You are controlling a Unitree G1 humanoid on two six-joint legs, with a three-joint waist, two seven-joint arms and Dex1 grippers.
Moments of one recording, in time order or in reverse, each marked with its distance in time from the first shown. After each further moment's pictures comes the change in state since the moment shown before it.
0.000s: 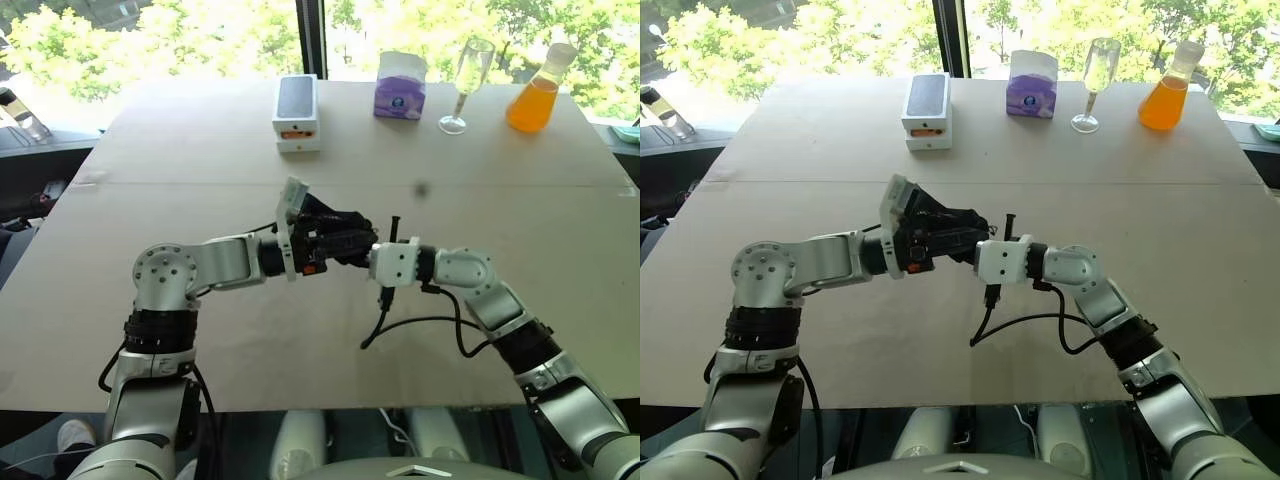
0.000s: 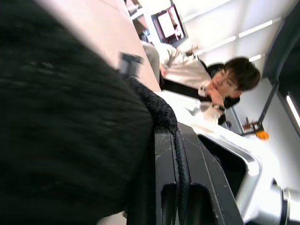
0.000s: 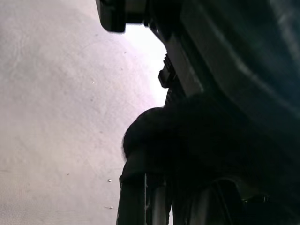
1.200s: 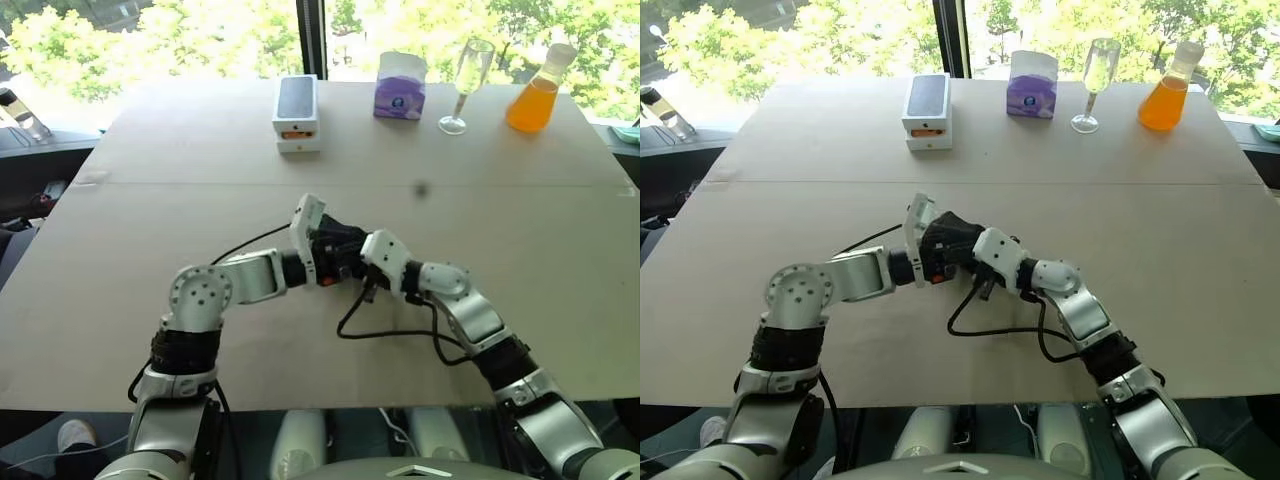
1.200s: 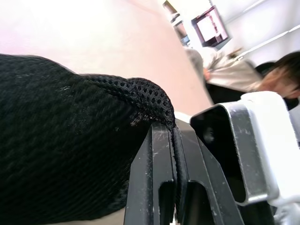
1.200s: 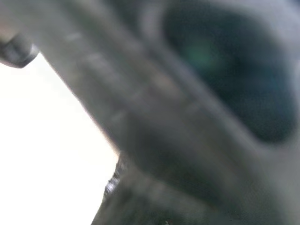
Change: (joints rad) left arm 0.097 -0.075 -0.054 -0.116 0.462 -0.147 -0.090; right arm 0.083 0.089 -0.030 0.007 0.054 0.400 -0.080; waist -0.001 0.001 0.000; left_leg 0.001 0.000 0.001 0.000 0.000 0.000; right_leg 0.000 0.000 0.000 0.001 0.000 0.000
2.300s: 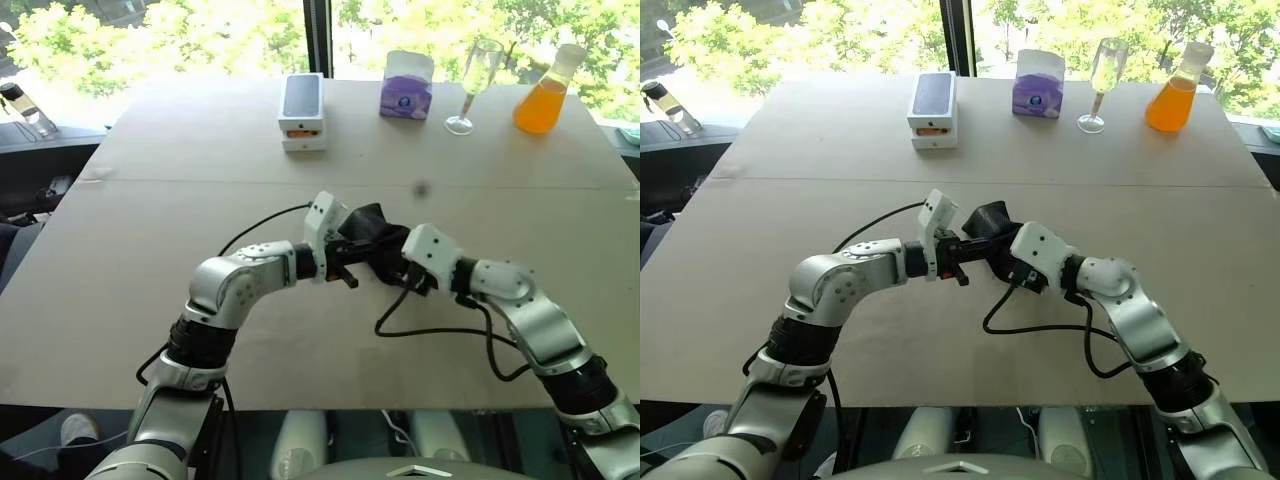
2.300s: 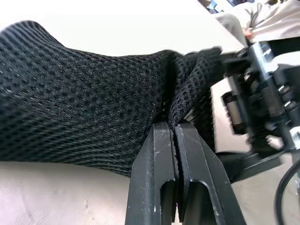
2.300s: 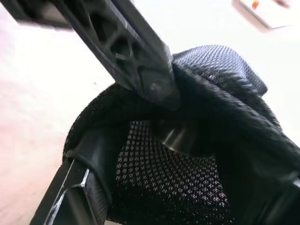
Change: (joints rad) left arm -0.058 -0.015 -0.169 0.003 0.487 -0.224 -0.348; right arm 0.128 -0.277 -0.117 -0.548 0.074 0.412 -0.031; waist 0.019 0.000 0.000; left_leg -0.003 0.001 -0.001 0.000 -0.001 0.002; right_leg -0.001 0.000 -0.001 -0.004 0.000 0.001
